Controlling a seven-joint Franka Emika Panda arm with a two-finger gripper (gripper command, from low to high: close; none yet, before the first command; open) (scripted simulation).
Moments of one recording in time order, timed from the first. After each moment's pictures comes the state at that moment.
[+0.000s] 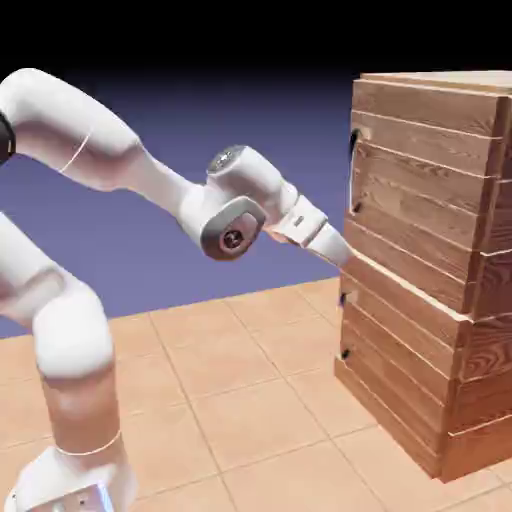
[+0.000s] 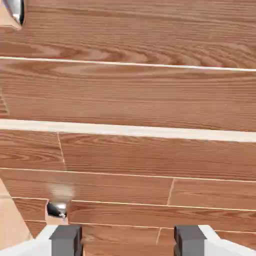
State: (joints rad) arm -0.04 -0.61 0.05 -2.80 0.12 3.02 0.68
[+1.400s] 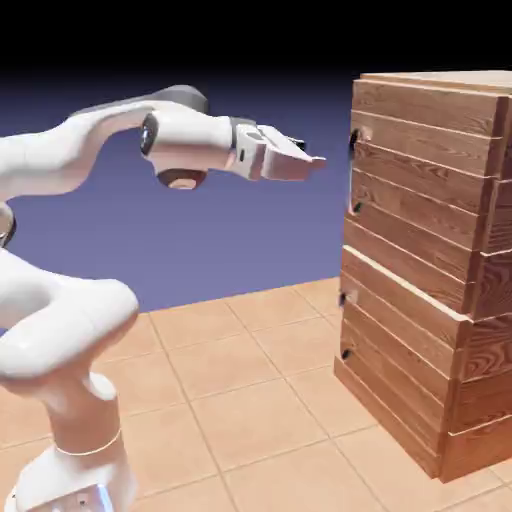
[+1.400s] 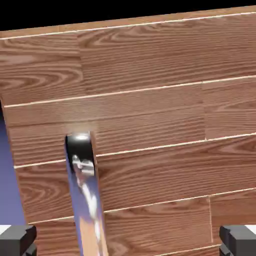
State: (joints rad) arm -0.90 -1.31 0.91 -2.59 1.94 2.68 -0.20
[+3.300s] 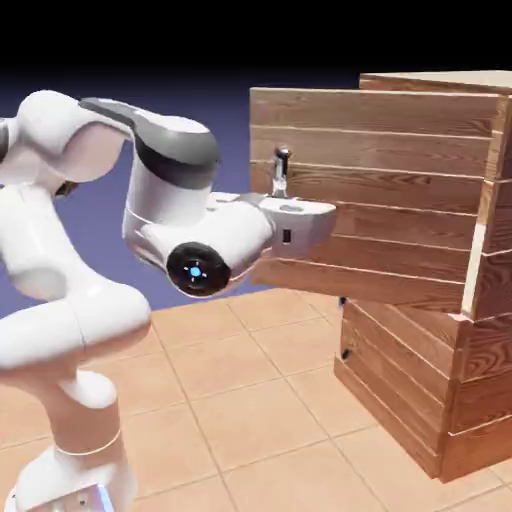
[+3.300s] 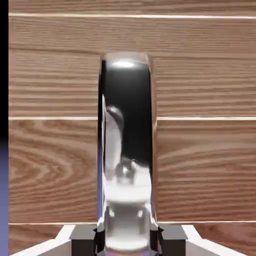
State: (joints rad) arm -1.35 -0.88 0.28 -2.76 1.61 1.06 -1.15
